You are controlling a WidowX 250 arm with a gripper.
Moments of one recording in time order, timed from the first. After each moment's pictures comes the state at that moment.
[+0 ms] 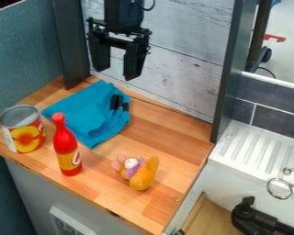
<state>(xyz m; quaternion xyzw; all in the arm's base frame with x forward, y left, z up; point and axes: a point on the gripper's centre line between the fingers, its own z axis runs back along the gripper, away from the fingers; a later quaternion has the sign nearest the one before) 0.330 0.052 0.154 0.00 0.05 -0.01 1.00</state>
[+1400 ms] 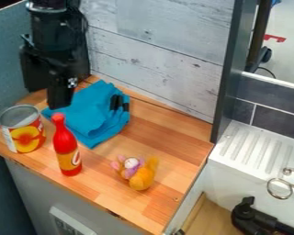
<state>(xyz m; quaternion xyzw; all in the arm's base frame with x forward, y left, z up) 0.240 0.092 0.145 0.04 0.06 -0.10 0.99</state>
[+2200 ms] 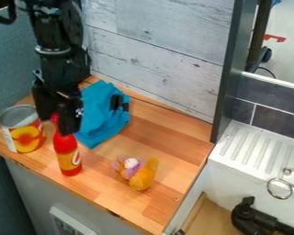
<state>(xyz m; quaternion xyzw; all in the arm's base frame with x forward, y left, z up) 0.253 0.098 0.093 0.01 0.05 -0.10 0.99</state>
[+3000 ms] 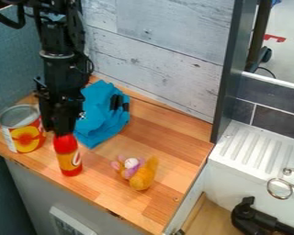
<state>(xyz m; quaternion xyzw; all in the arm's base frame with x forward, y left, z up) 0.252 0.098 0.085 -0.01 0.09 -0.07 0.99</state>
